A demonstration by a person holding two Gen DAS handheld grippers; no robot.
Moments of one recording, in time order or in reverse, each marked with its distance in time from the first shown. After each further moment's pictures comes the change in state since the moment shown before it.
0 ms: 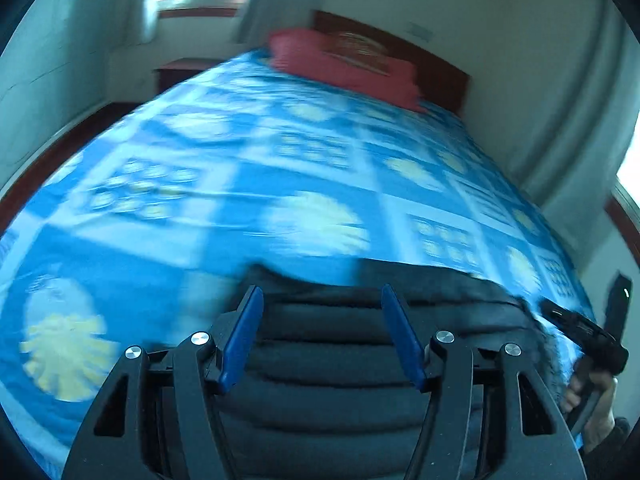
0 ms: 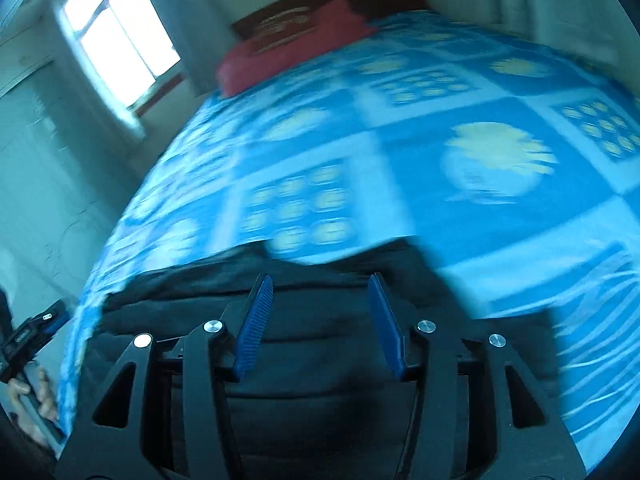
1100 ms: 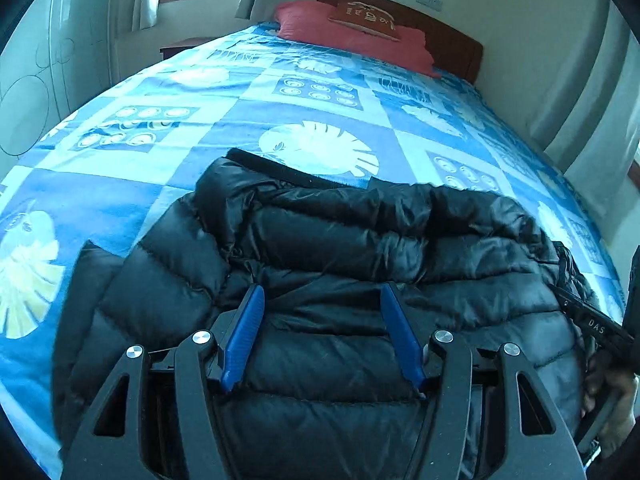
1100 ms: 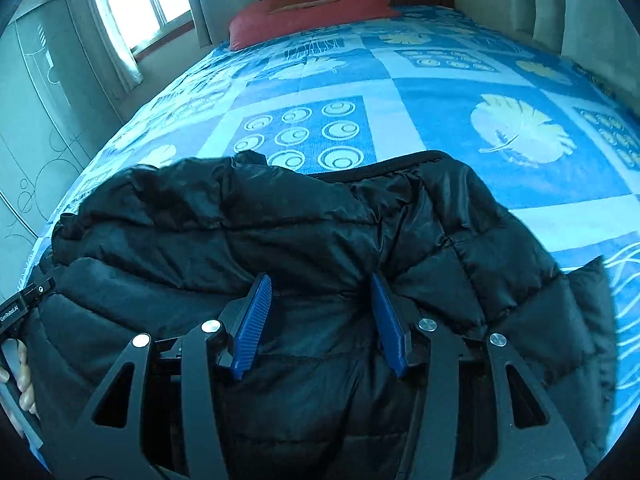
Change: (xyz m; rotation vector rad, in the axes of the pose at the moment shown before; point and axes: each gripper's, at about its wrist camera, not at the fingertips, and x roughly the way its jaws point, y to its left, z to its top) left arm 0.033 0.017 -0.065 -0.008 0.065 0.113; right arm 0.010 -0.011 -0.055 -0.116 0.056 -0.150
